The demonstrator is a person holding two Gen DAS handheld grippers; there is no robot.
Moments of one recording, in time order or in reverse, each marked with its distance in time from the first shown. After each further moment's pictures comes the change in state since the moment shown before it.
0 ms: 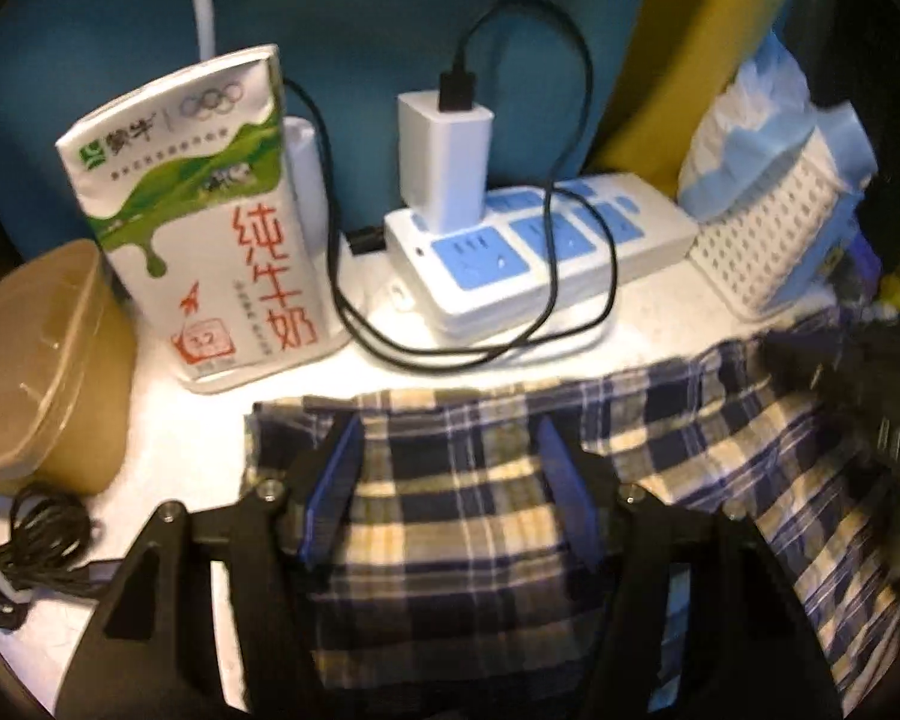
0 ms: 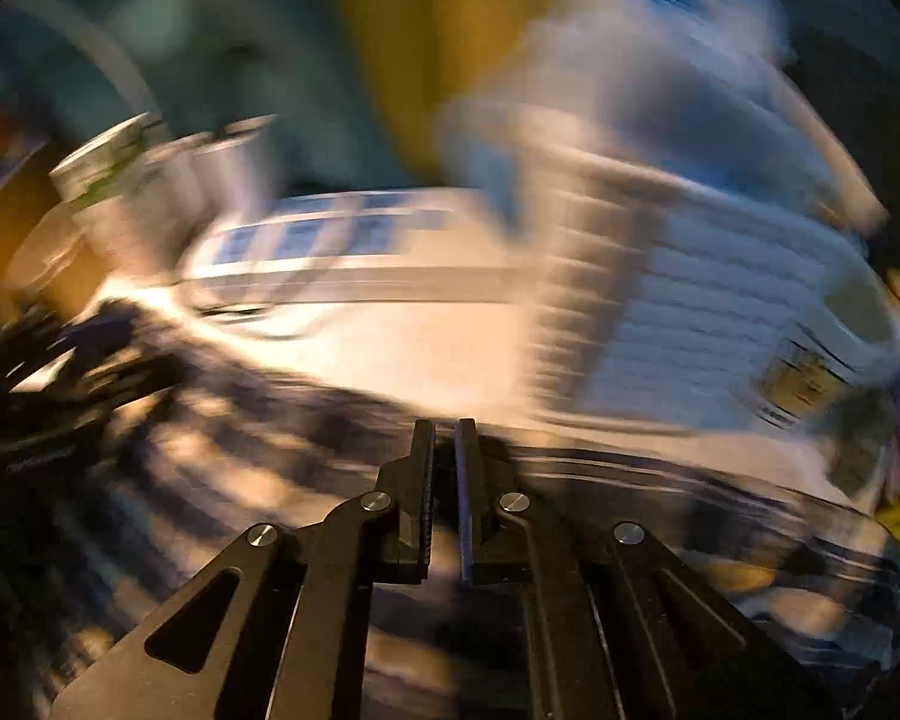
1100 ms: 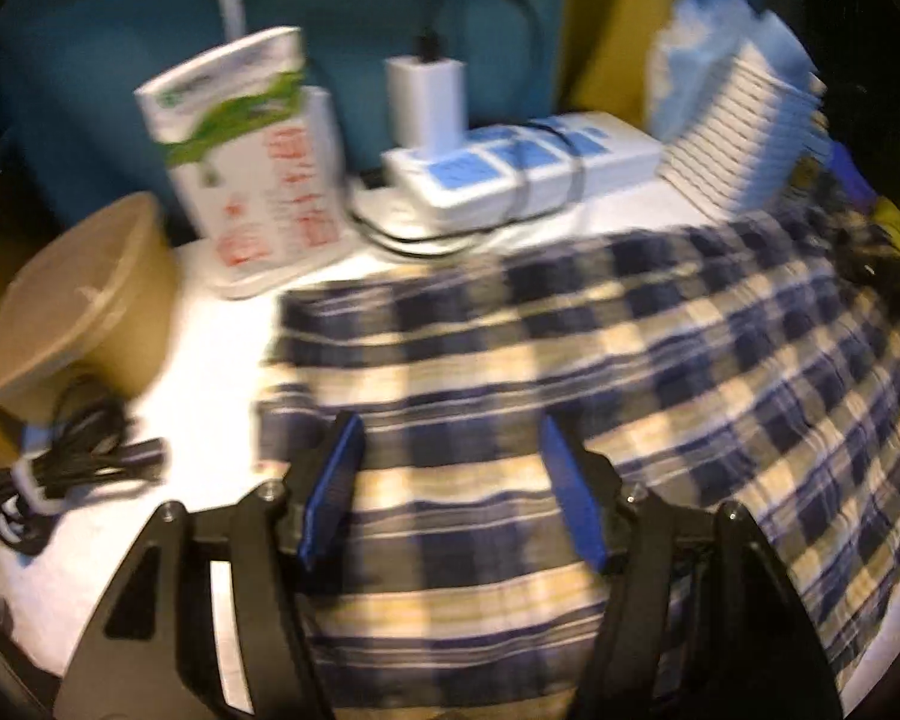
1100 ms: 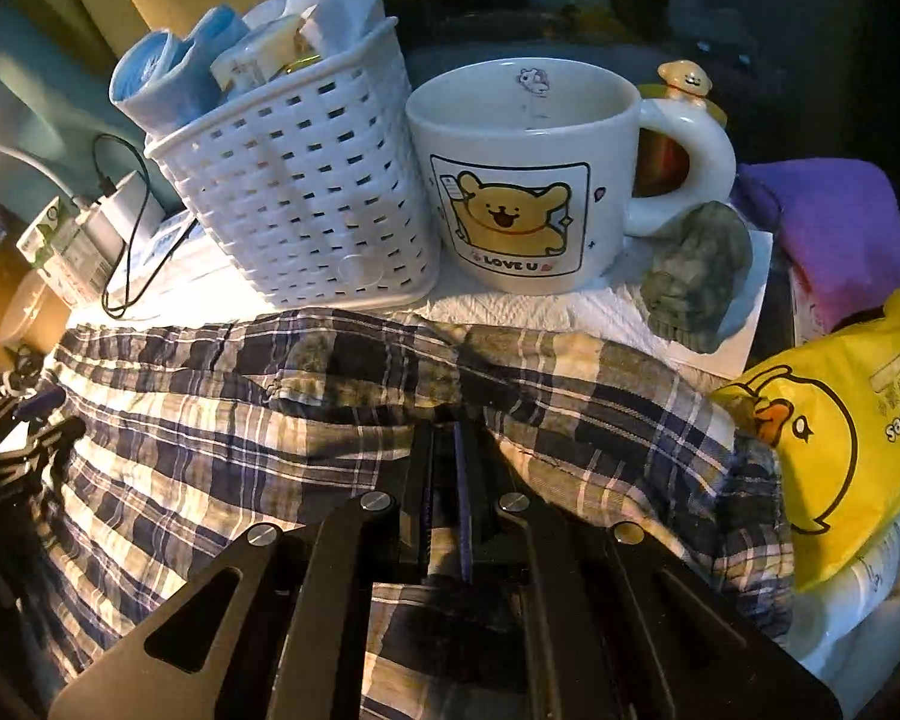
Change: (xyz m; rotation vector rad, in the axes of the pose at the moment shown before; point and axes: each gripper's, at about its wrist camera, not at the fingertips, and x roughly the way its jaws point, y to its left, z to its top) left arm -0.039 -0.029 -0.045 0.067 0.024 0.109; right arm -0.051 -0.138 -0.073 0.295 0.037 -0.050
